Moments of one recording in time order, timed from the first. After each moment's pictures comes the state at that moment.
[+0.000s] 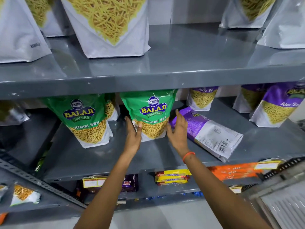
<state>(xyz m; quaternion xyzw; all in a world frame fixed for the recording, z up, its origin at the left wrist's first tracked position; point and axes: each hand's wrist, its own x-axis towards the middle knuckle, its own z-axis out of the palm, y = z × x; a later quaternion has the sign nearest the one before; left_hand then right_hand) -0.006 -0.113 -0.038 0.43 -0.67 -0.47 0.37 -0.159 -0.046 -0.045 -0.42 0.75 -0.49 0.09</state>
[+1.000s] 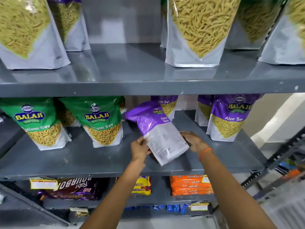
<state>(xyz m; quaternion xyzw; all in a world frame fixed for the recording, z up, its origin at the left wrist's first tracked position) -0.219 0.028 -0.022 0.51 -0.41 -0.63 0.42 -0.414 0.066 -0.024 -0.23 0.64 -0.53 0.51</state>
